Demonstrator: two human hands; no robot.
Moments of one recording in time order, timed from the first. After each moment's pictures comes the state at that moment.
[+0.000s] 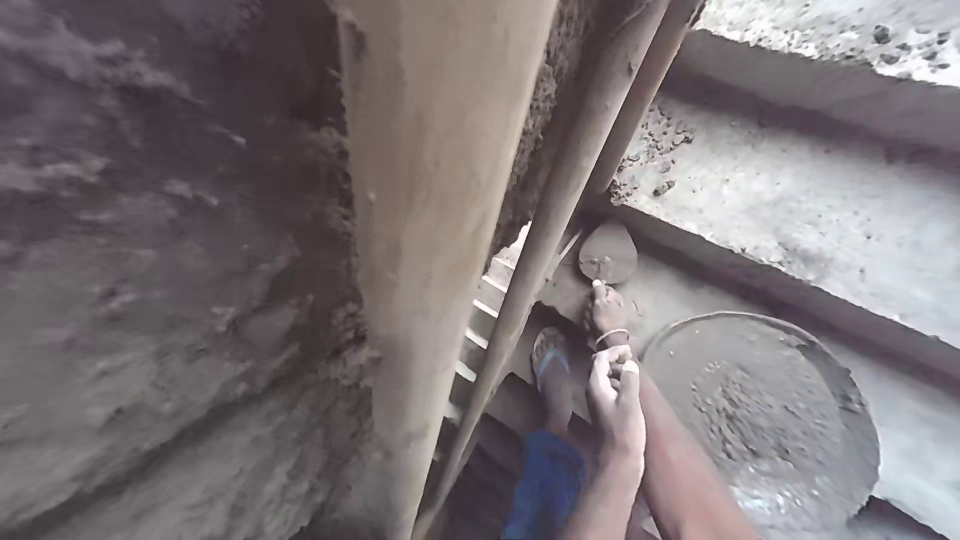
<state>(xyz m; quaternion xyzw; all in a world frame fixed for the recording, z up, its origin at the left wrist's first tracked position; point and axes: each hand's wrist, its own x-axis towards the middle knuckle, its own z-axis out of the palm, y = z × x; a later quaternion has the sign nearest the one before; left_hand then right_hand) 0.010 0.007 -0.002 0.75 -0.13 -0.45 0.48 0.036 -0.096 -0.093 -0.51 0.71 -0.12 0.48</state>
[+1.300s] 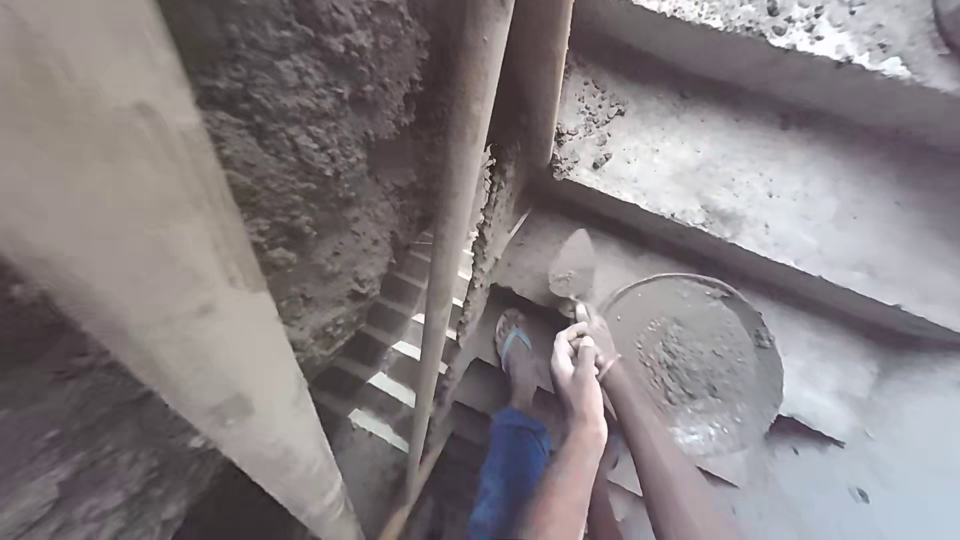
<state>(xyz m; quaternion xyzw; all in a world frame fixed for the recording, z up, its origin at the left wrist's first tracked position) -0.016 0.012 -0.001 0.69 -0.03 -0.49 0.53 -0.064 -0.034 -0.080 -0.39 0.66 -0.12 0.63</state>
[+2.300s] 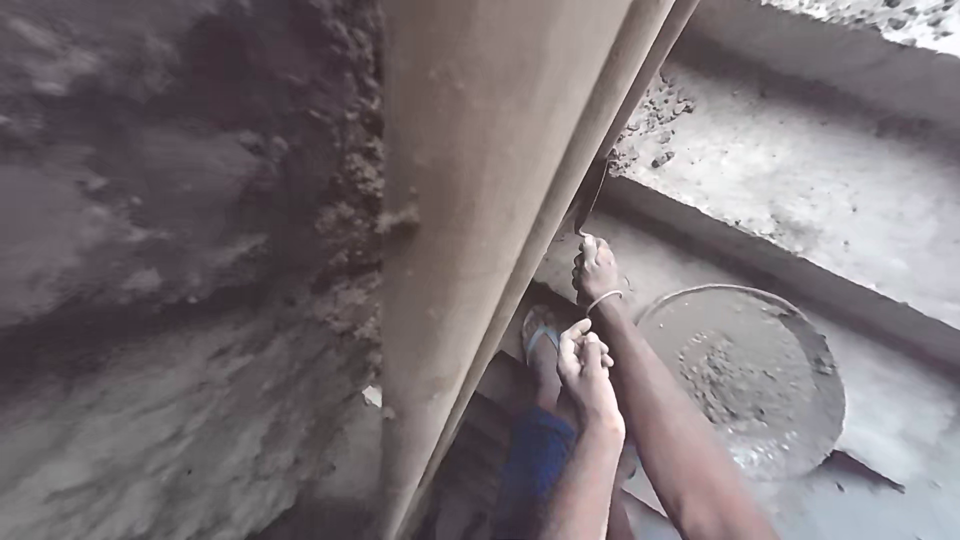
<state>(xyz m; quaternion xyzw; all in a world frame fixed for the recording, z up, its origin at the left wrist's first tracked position) 0.025 0.019 -0.005 0.70 0.04 -0.41 0.58 0.045 -0.115 -0.129 -0.43 0.63 -0.18 0.62</state>
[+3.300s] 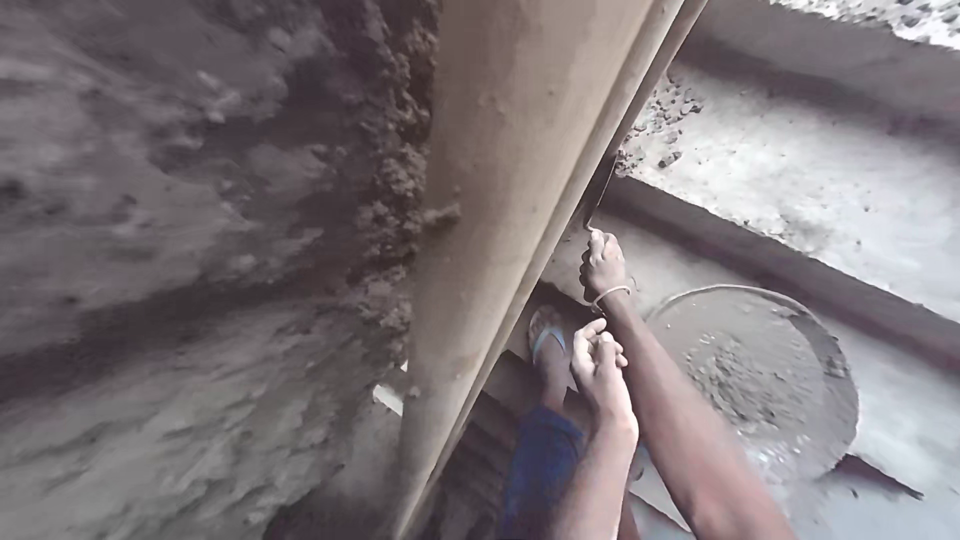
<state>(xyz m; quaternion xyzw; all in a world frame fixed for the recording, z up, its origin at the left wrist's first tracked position) 0.019 0.016 0.000 0.70 0.02 -0.43 0.57 0.049 -0.124 -0.122 -0.46 0.65 -0.15 0.58</state>
